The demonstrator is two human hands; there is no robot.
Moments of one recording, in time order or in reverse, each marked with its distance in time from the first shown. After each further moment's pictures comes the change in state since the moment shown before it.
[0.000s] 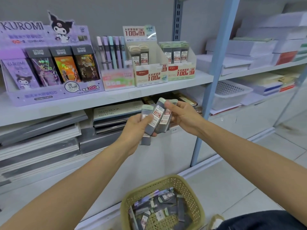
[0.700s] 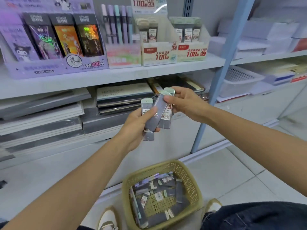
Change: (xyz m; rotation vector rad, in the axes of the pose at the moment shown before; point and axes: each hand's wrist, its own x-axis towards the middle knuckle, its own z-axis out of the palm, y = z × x) left_hand -0.015 -0.035 -0.011 -0.180 -0.017 -0.052; right_hand -0.008 0.002 0.010 -0.309 -0.157 -0.020
